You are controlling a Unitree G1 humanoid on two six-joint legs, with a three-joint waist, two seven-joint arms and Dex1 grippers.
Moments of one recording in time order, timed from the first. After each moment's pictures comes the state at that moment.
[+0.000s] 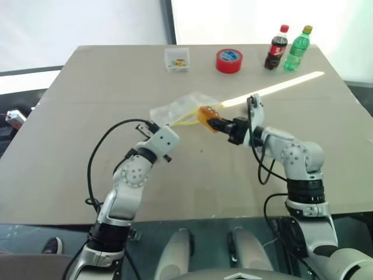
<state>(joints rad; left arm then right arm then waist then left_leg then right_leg) -0.23 0.39 -0.10 -0.19 0.37 0.21 -0.30 -0.66 -0.09 -0.09 -0.08 0.55 1.05 0.48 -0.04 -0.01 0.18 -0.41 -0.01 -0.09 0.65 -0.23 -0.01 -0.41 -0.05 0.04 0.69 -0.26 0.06</state>
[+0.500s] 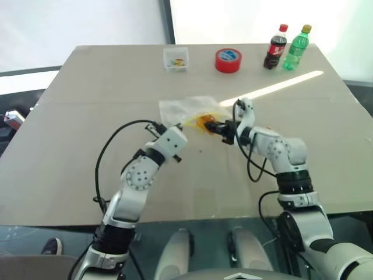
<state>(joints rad) -0.22 0.38 -0.15 -0.22 0.33 0.11 -0.33 -0.75 -0.06 -0.04 0.16 0.47 0.93 0.43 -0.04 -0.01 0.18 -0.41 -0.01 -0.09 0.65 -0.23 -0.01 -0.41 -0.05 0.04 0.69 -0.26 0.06</state>
